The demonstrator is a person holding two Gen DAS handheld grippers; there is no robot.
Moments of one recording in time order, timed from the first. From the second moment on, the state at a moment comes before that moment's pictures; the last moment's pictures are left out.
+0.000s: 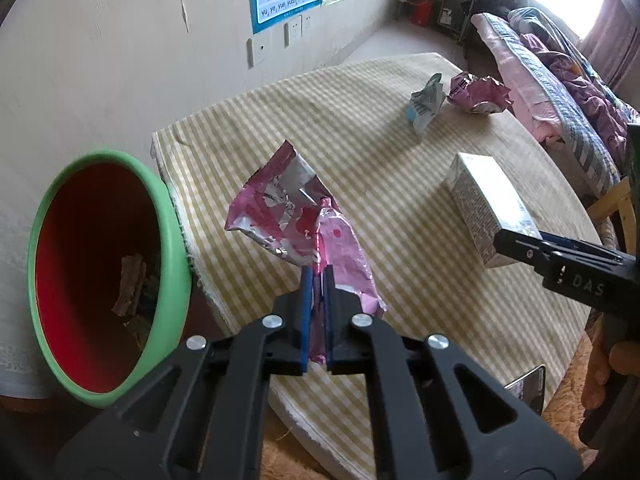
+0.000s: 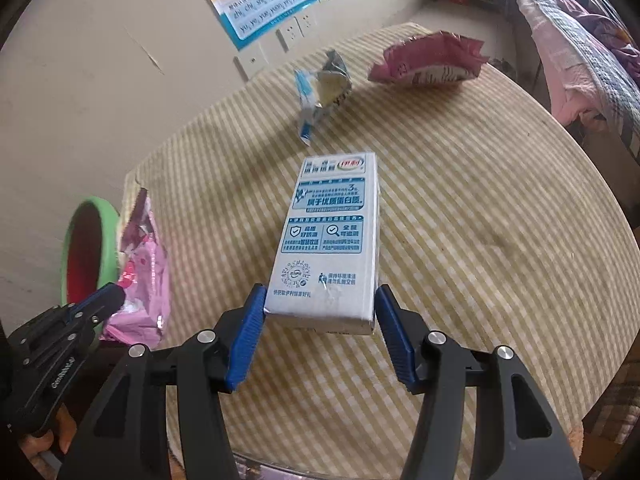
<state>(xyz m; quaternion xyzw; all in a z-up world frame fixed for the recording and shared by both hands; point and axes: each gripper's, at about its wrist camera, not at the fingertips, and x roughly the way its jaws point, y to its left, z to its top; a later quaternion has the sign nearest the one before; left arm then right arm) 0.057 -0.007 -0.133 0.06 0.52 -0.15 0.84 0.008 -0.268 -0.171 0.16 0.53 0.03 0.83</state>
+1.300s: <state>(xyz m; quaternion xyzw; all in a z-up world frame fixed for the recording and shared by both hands) 0.050 -0.003 -0.106 0.05 0.48 -0.15 0.86 0.012 -0.242 -0.170 0.15 0.55 0.06 0.82</state>
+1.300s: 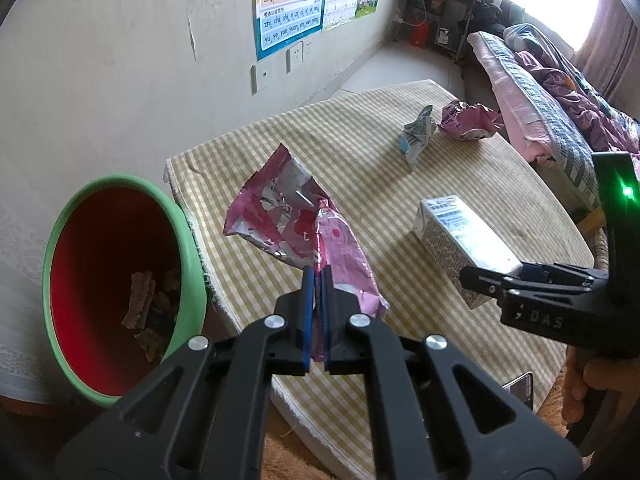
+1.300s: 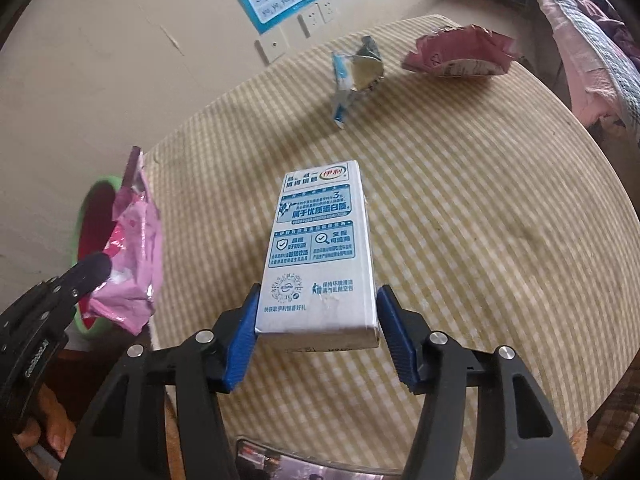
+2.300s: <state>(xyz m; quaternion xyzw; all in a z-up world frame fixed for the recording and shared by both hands) 0.048 0.006 -0.101 0.04 0.48 -0.14 0.86 0.022 -0.246 -0.144 0.18 0.53 0.07 0.83</state>
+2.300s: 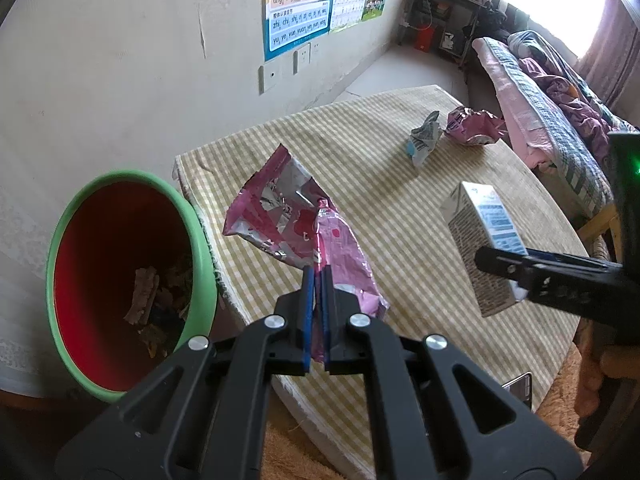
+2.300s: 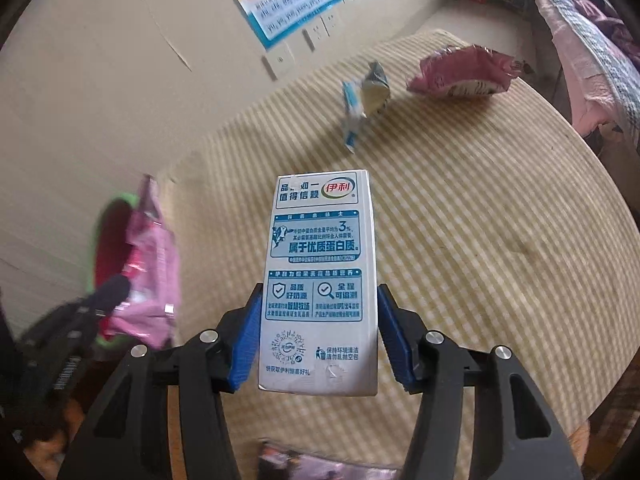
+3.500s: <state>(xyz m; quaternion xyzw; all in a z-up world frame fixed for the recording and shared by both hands) 0.052 0.061 -0.090 0.02 0.47 -0.09 0.88 0.020 -0.212 -0.107 0.18 0.51 0.12 0.83</state>
